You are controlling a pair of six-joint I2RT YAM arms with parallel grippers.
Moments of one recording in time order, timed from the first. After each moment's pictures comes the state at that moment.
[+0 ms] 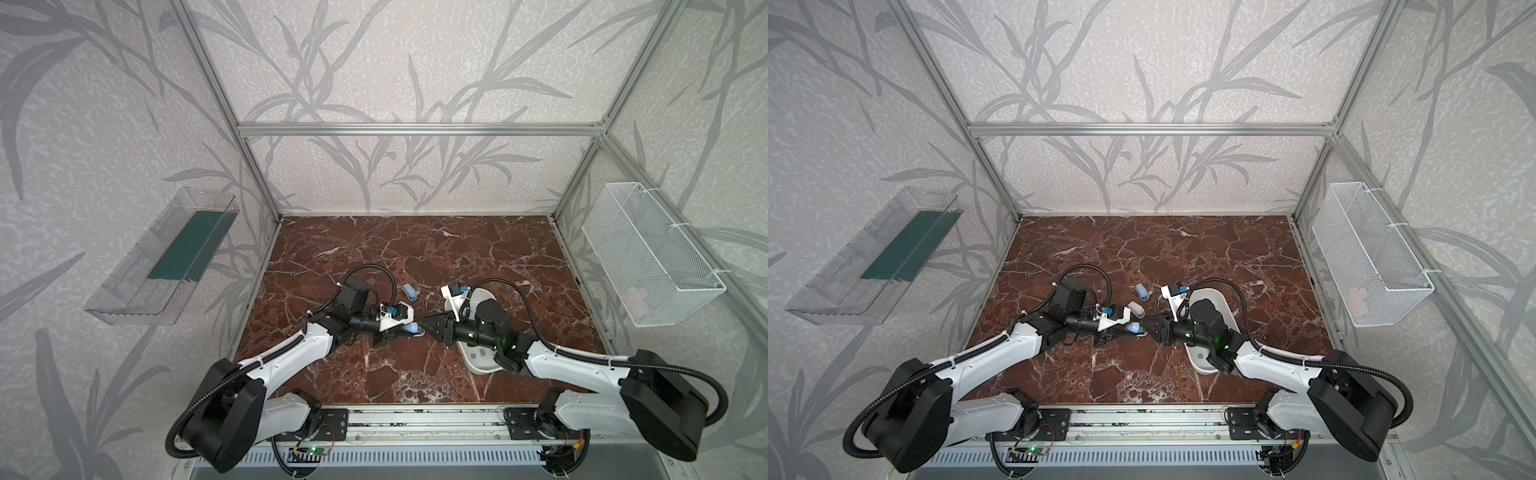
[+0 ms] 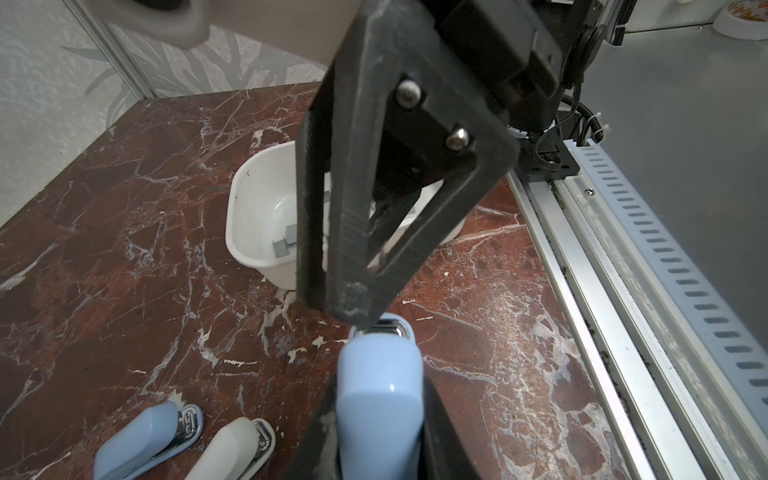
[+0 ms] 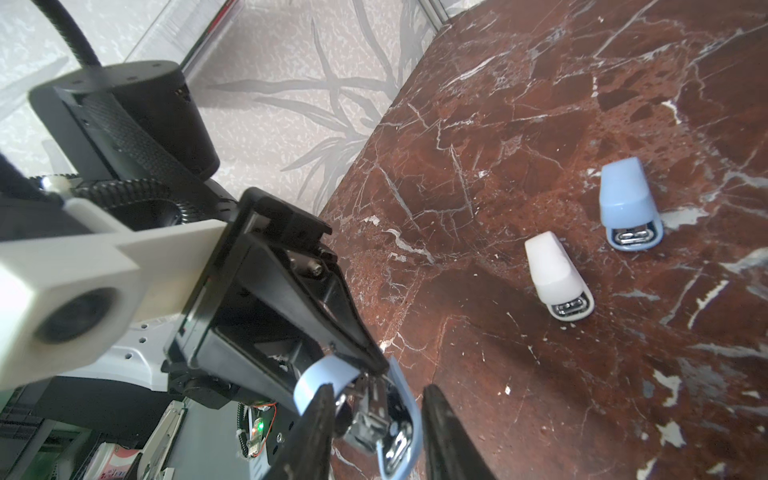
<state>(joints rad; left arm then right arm) -0.50 1.23 0.59 -0.06 0.88 0.71 0.81 1.23 0.43 0.52 -0.37 0.70</state>
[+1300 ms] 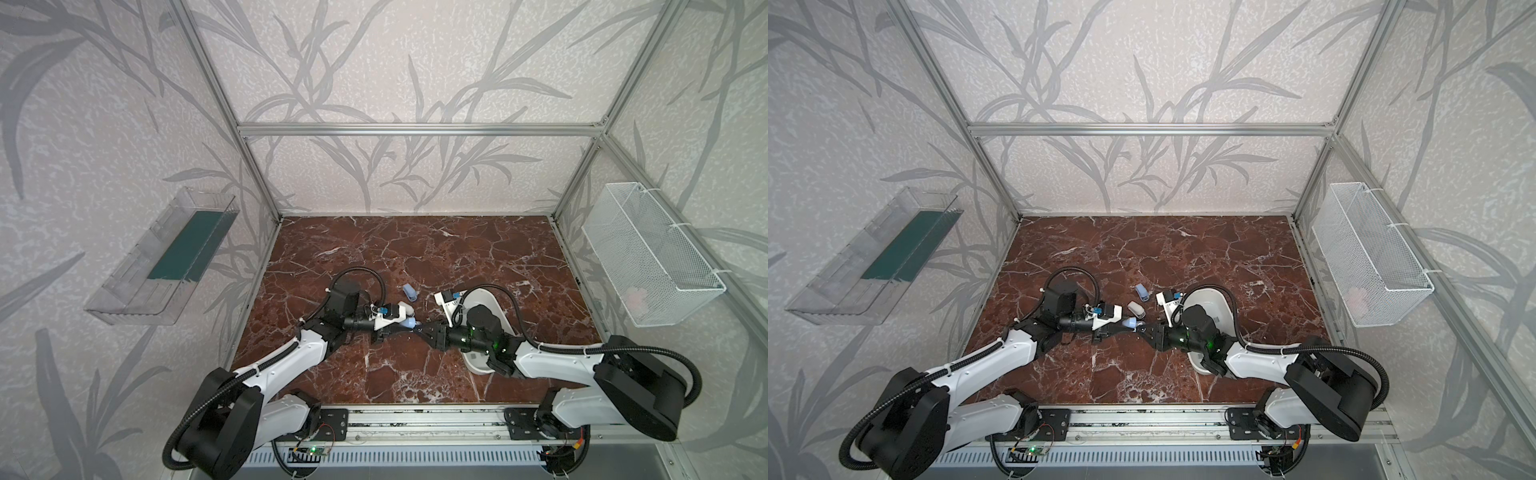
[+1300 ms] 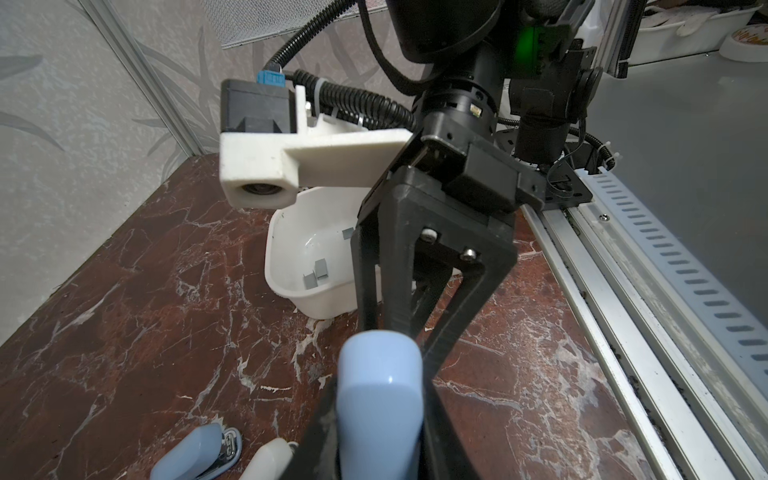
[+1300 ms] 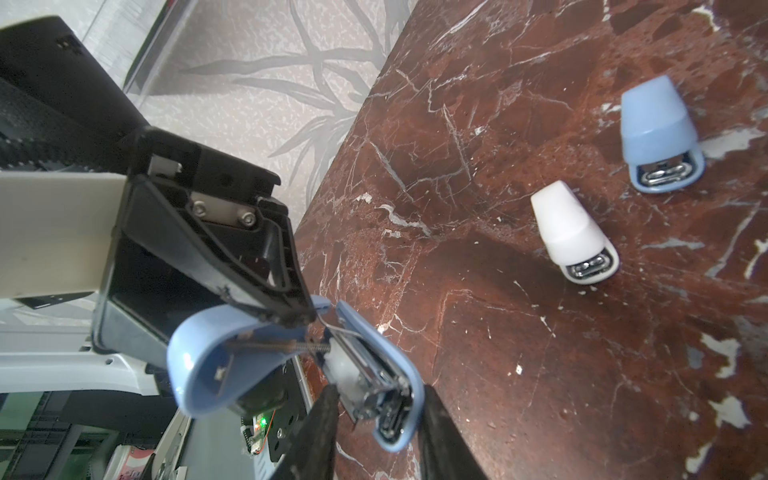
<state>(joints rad) -0.46 1.17 0.50 0.17 0.96 0.65 0.86 1.37 0.41 0.67 -0.34 0.80</state>
